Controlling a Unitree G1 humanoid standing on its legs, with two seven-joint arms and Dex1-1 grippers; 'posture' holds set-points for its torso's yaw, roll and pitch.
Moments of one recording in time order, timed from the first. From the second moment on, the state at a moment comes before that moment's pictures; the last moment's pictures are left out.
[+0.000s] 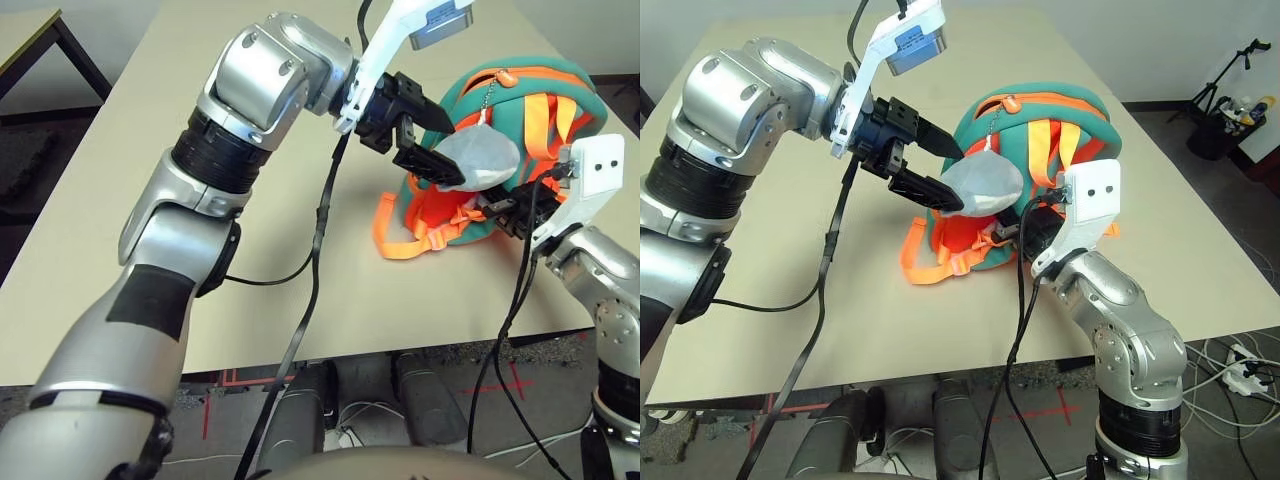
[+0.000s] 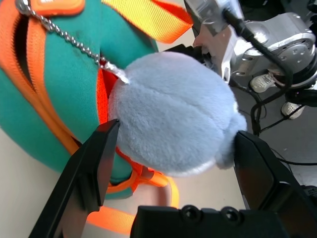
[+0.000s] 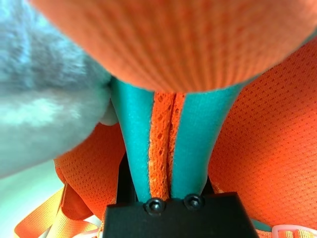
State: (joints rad) left arm -1.39 0.38 -0.43 0.26 -0.34 0.92 -1.30; right arm -0.25 -0.46 -0.21 -0.54 0.57 0.77 0.28
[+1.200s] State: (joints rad) left arm -1.36 0.43 -0.36 0.26 -0.38 0.94 -1.40; right arm -0.26 -0.46 -0.21 -0.53 0.57 0.76 0.29
